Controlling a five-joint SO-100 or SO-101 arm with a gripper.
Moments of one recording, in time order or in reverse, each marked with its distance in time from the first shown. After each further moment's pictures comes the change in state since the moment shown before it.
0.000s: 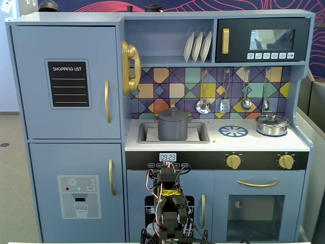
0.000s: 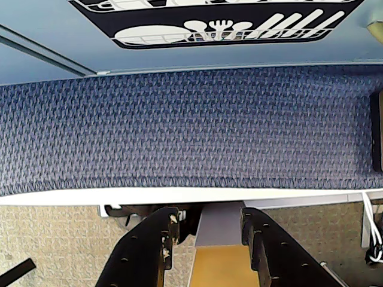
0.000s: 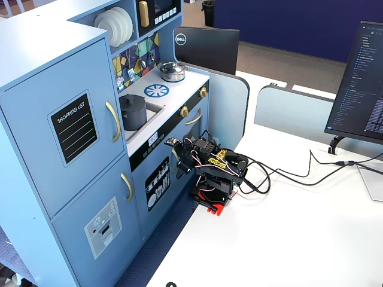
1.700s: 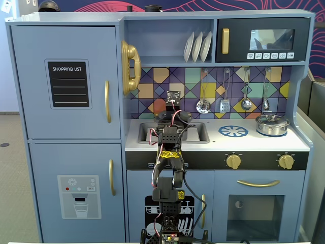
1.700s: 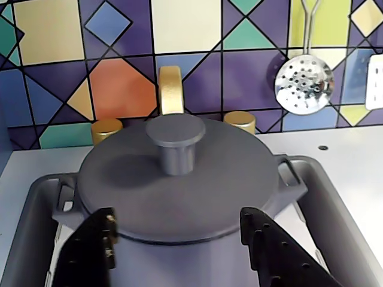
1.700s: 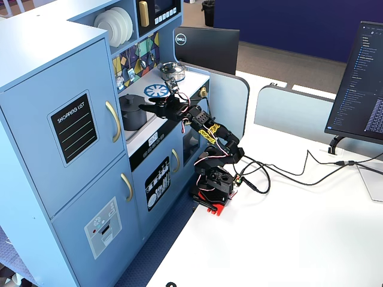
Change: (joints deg) arm 8.1 -35.7 -51.4 -53.6 -2.9
